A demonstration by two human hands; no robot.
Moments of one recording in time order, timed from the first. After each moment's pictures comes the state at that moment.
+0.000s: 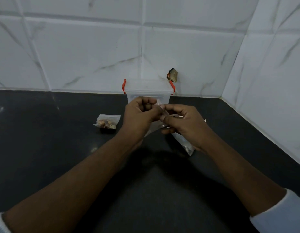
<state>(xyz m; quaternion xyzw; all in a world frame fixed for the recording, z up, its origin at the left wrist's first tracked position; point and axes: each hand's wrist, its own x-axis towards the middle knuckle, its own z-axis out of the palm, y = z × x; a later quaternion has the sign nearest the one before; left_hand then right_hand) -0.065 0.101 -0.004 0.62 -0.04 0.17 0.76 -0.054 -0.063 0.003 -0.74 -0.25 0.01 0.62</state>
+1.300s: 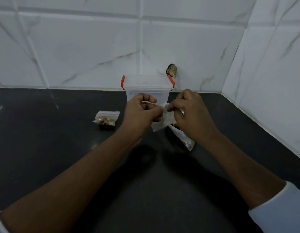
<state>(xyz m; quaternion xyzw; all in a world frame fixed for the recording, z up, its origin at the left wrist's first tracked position) -0.071 0.101 -0.003 0.69 -0.02 0.15 0.71 -0.041 -0.072 -0.002 -0.87 -0.30 -0.33 0.23</state>
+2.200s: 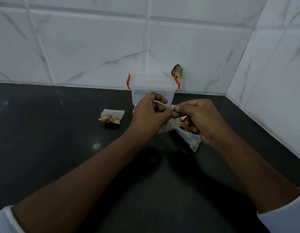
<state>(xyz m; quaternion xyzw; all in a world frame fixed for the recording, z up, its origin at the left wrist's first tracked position) -0.075 0.099 -0.003 0.76 -0.07 0.16 0.62 -0.060 -0.070 0.021 -0.76 -0.10 0.00 0.64</state>
